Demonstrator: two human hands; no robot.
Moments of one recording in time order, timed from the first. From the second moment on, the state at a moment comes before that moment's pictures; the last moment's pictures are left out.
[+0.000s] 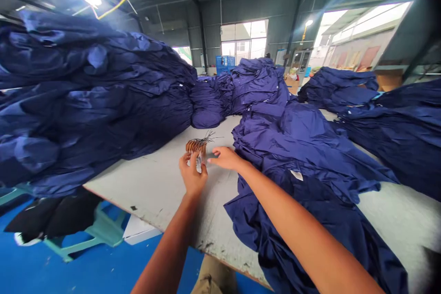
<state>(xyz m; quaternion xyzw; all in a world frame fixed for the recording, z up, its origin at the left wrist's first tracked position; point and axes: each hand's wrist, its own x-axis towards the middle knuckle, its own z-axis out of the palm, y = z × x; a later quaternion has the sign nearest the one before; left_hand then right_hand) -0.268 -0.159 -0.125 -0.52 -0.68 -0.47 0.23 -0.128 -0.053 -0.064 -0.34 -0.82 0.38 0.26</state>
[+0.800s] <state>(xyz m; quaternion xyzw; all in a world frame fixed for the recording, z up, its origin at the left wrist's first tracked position) -0.270 -0.161 -0.141 -0.53 -0.71 -0.43 0.15 -0.177 -0.027 -0.078 -0.27 -0.70 0.50 0.43</state>
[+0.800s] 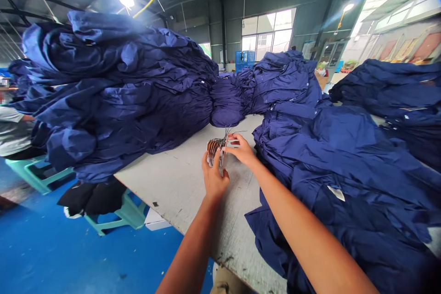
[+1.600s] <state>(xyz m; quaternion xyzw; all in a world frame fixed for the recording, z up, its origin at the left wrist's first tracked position) -0.105 -0.150 -0.051 -0.68 -0.40 -0.47 -0.41 0.134 -0.102 -0.051 -0.12 -0.55 0.75 0.35</state>
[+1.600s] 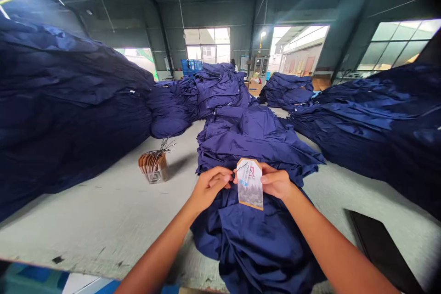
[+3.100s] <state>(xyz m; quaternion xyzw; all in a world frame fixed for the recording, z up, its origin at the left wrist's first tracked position) -0.040 -0.090 -0.076 -0.51 -0.33 -0.56 -0.57 0.174 -0.136 -0.100 -0.41 -0.75 0.26 0.45</state>
